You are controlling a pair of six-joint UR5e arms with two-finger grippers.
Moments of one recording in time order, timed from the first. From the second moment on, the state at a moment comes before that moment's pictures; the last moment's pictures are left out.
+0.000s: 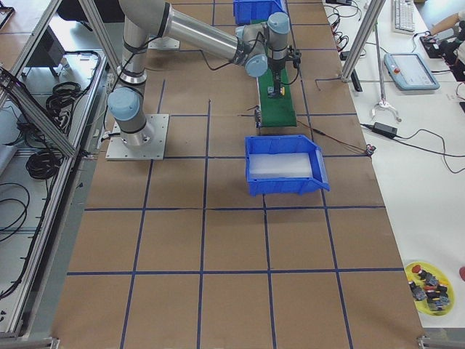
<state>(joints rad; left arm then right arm) -1.51 -1.66 -1.53 -1.59 1.57 0.01 1.64 -1.17 1.67 -2.17 -1.51 0.11</state>
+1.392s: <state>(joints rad) -1.51 -1.66 -1.53 -1.58 1.57 0.01 1.55 -1.20 1.62 -2.10 -1.59 0.01</state>
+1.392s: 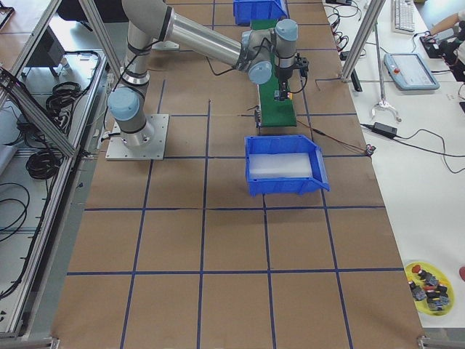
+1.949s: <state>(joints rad) -1.51 -1.66 -1.53 -1.58 1.57 0.01 1.26 -1.31 1.52 -1.86 -1.60 -0.39</state>
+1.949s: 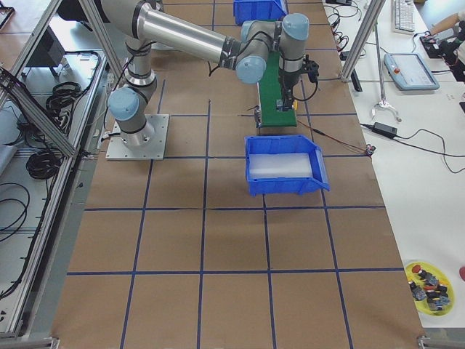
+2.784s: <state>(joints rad) -1.51 -1.66 -1.53 -1.58 1.57 0.01 1.04 -1.26 1.69 -2.04 -1.60 -0.75</state>
